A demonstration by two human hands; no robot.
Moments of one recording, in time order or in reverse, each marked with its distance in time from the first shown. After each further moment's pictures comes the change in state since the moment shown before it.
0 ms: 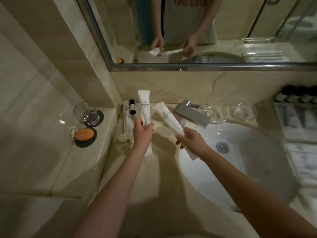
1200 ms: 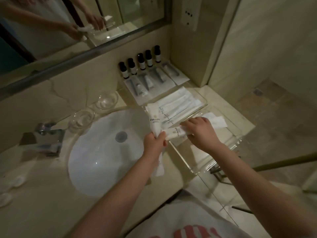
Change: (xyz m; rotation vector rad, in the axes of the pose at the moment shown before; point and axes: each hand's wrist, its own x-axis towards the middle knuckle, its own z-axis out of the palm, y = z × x) left_hand -0.295 0.028 0.322 0.111 -0.791 -0.076; right_hand -0.246 0.276 -0.271 -0.792 0.620 0.030
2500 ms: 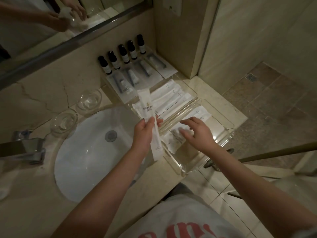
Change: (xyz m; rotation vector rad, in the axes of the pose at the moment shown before) left_hand 0.028 0.018 0.022 -0.103 -0.130 0.048; right_hand -0.021 0.028 0.021 0.402 0.040 0.260
